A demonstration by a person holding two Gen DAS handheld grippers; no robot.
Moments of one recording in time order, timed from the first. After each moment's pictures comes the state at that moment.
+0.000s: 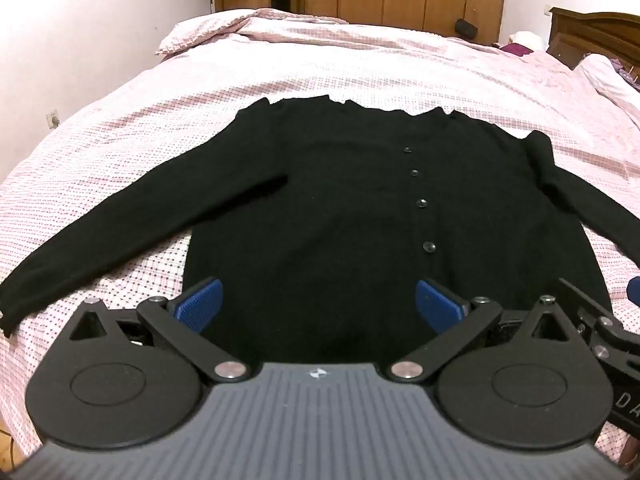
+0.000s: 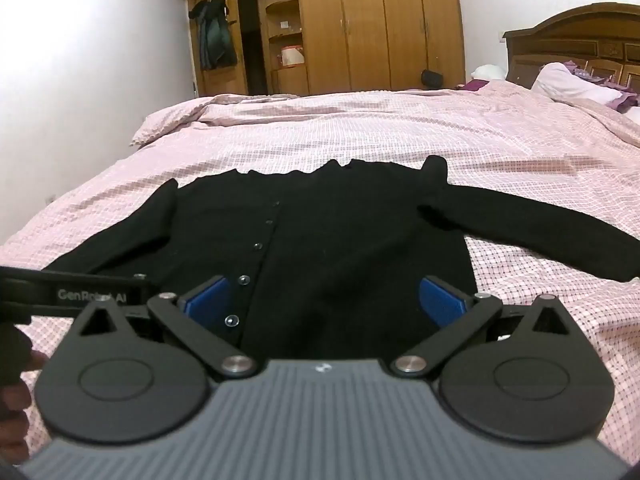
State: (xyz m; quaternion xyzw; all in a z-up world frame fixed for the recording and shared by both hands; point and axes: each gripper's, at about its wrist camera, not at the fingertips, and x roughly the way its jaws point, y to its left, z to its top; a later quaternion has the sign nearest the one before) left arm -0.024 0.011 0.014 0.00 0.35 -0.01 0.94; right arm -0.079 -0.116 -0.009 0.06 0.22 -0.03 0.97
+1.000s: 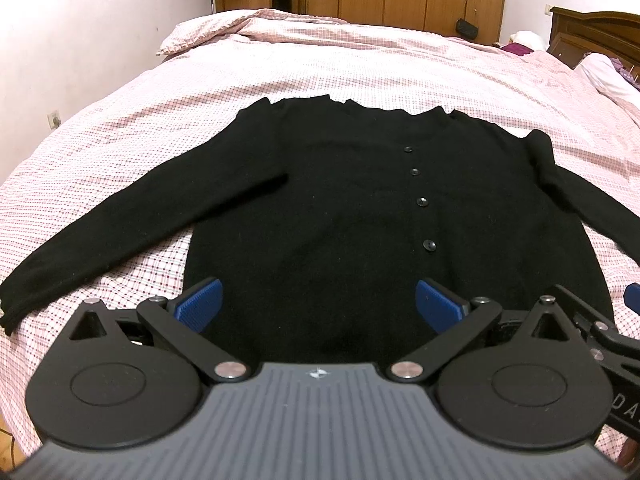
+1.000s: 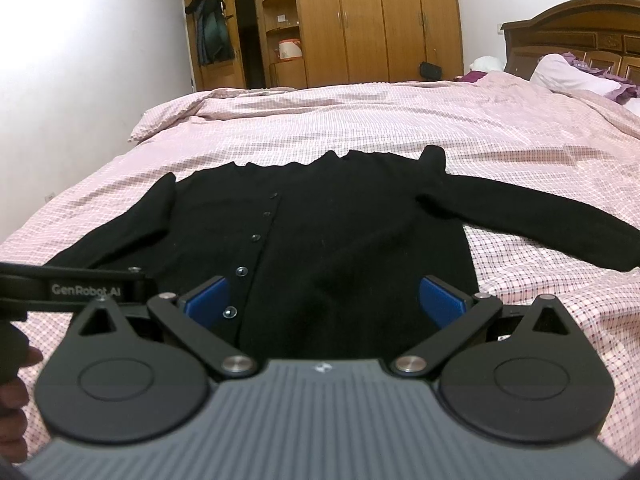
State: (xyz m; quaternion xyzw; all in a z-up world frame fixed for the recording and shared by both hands) left arm -0.024 0.008 0.011 0.00 0.35 -0.01 0.94; right arm -0.077 -0.103 -0.028 0.05 0.22 -0.04 0.97
